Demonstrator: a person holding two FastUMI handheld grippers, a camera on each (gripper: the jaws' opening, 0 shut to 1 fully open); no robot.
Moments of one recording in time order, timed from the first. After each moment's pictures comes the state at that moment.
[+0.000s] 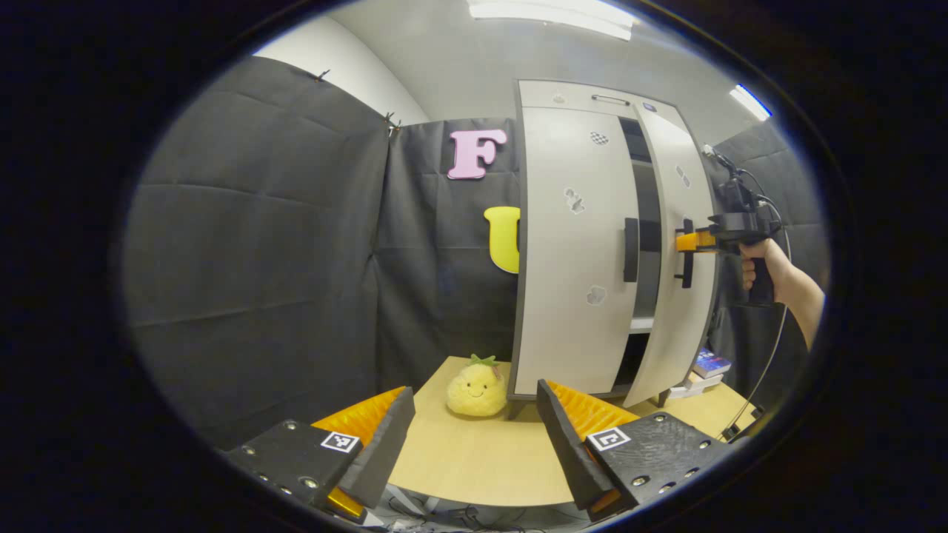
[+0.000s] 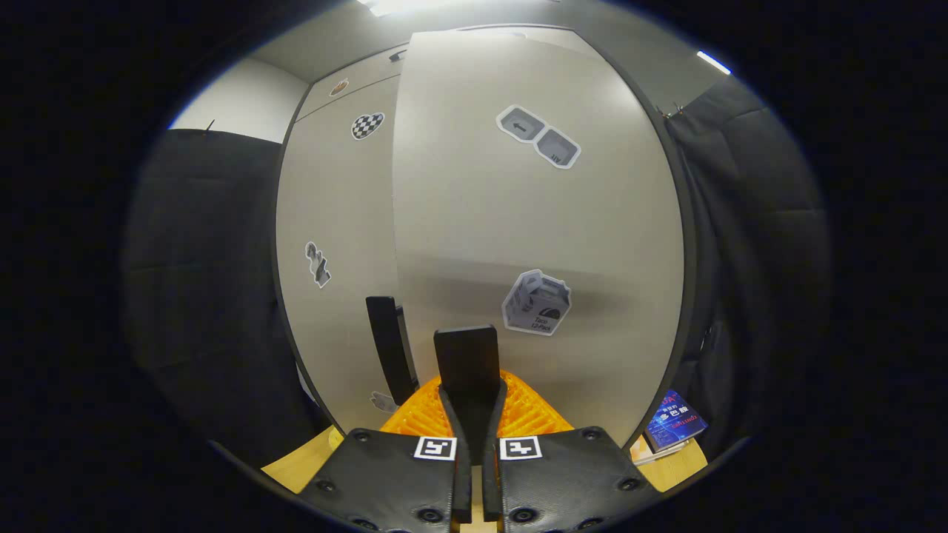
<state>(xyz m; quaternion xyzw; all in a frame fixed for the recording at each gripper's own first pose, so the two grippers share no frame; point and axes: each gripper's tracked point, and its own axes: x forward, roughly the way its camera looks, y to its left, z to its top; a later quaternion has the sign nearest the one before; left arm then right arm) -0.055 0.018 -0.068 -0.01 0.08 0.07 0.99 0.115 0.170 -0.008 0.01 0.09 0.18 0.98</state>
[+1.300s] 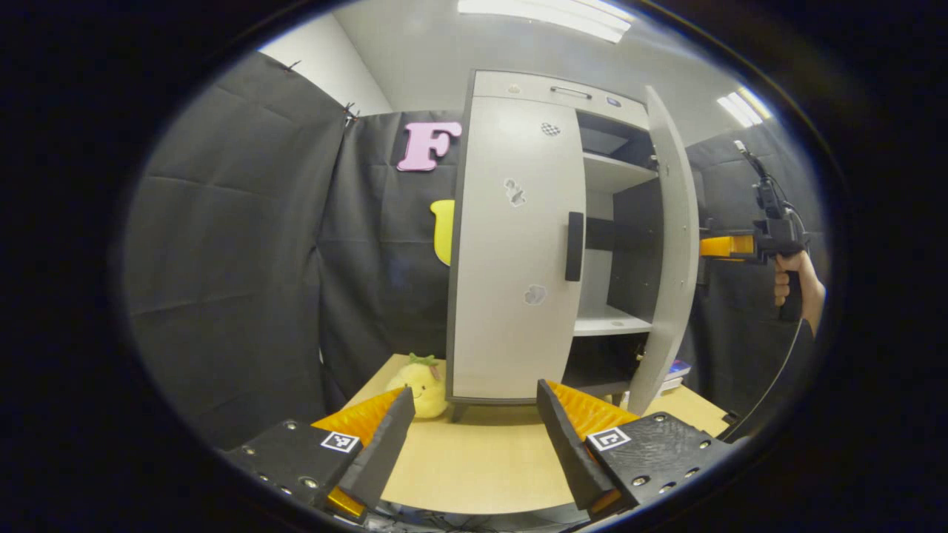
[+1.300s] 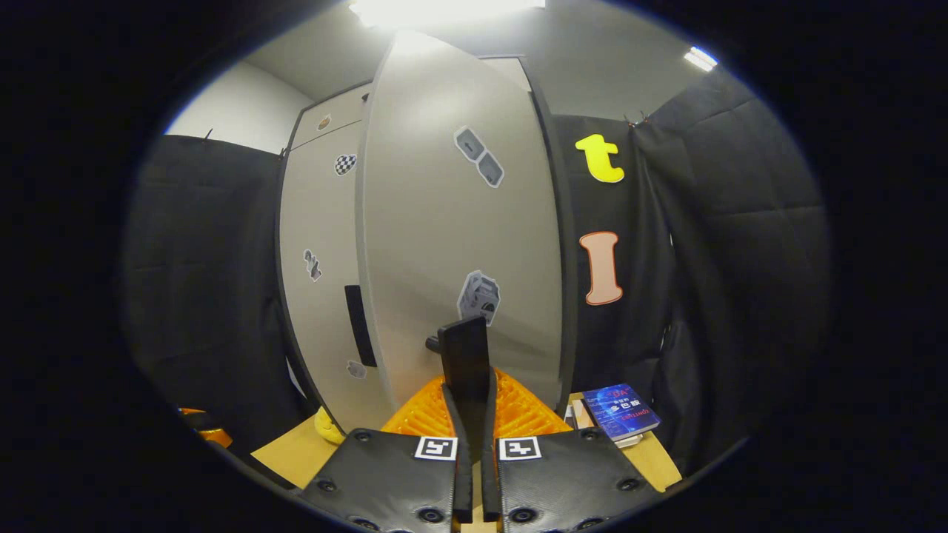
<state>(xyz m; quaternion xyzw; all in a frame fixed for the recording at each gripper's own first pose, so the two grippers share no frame) -0.007 -0.064 -0.077 -0.03 0.09 -0.03 1.00 0.040 0.056 0.002 0.01 0.07 0.13 0.99</state>
